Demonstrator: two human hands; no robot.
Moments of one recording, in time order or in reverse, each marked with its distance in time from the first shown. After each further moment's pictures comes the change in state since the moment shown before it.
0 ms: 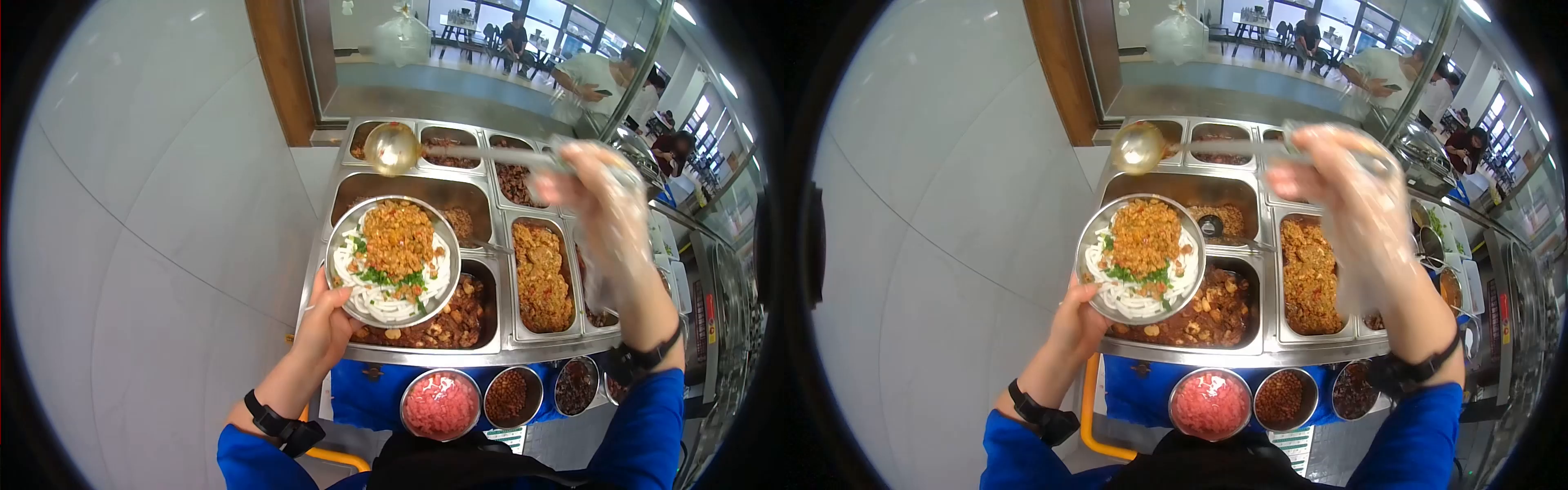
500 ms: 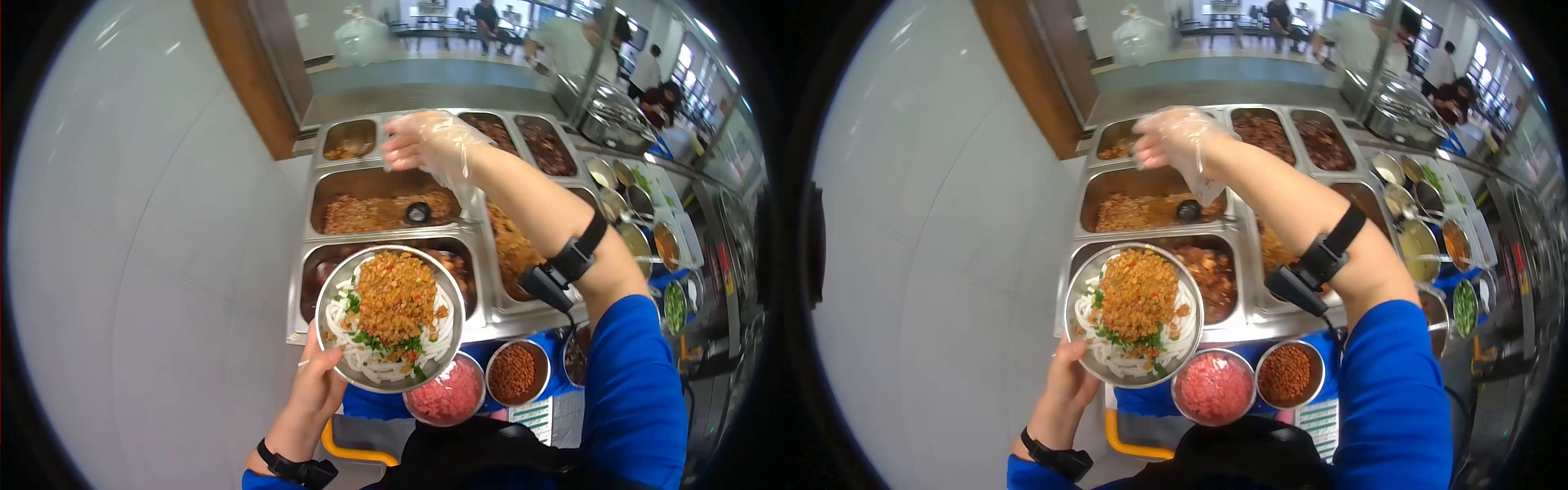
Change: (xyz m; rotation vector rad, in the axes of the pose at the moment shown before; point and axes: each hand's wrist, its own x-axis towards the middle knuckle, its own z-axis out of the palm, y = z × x) left_hand -0.080 -0.032 0.019 -0.004 -0.027 -0.040; right_hand 0.089 0.098 0.040 0.183 -0.340 0.353
